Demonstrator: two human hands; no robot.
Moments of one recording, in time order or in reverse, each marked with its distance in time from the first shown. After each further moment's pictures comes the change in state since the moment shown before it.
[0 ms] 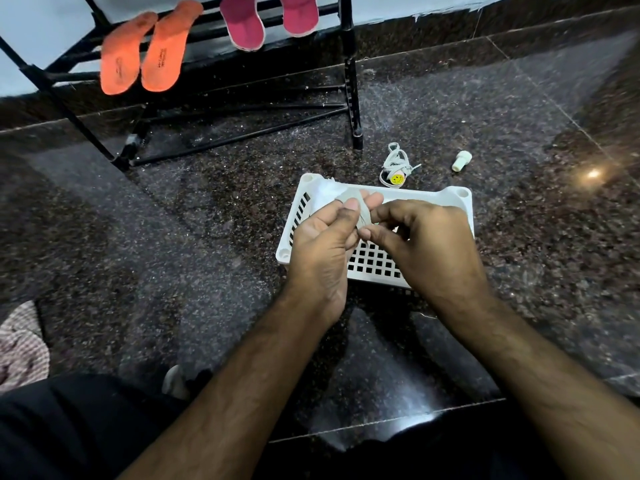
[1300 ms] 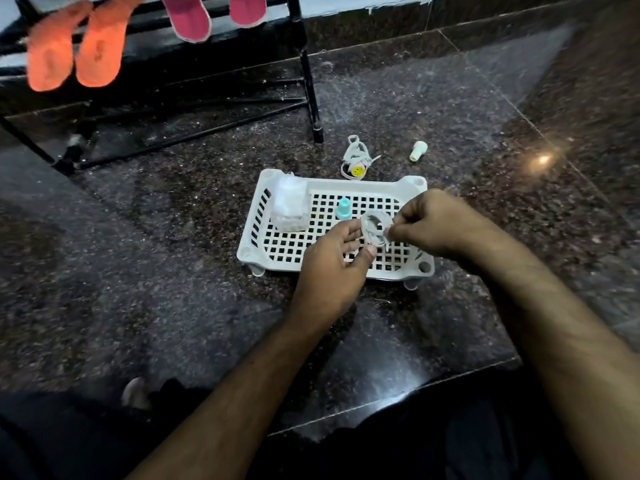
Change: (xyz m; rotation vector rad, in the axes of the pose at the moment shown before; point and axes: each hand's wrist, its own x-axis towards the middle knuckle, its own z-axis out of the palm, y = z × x) left_hand -0.003 -0.052 0.005 0.863 -0.155 0.219; right_hand 0.018 0.048 -0.049 -0.114 -0.385 0.504
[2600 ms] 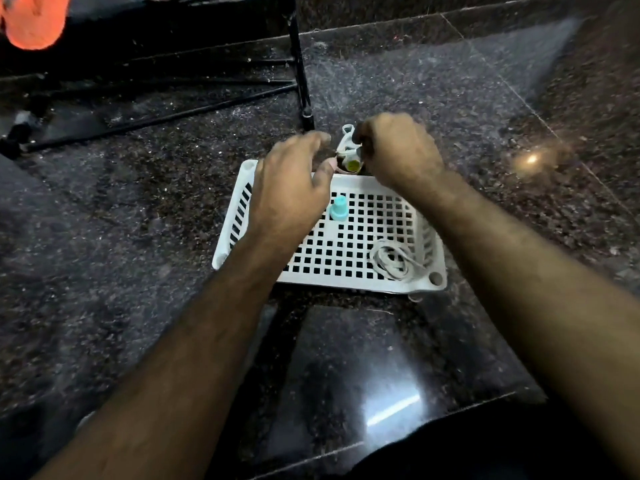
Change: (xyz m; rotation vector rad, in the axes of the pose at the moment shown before) left_hand 0.106 0.008 -0.034 0.524 0.212 0.247; right_hand 0.114 -0.036 0.005 -0.466 0.367 -0.293
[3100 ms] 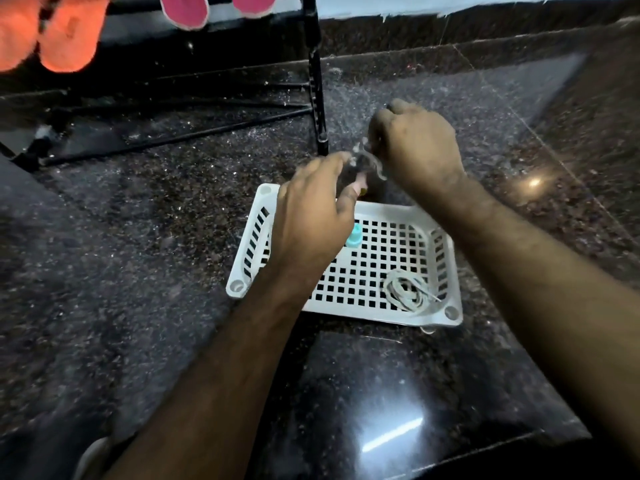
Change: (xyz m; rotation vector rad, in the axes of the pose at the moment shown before) left_hand -0.002 0.007 -0.002 -0.075 0.032 0.025; right_hand 0.035 0.005 -0.008 -0.190 0.234 -0.211
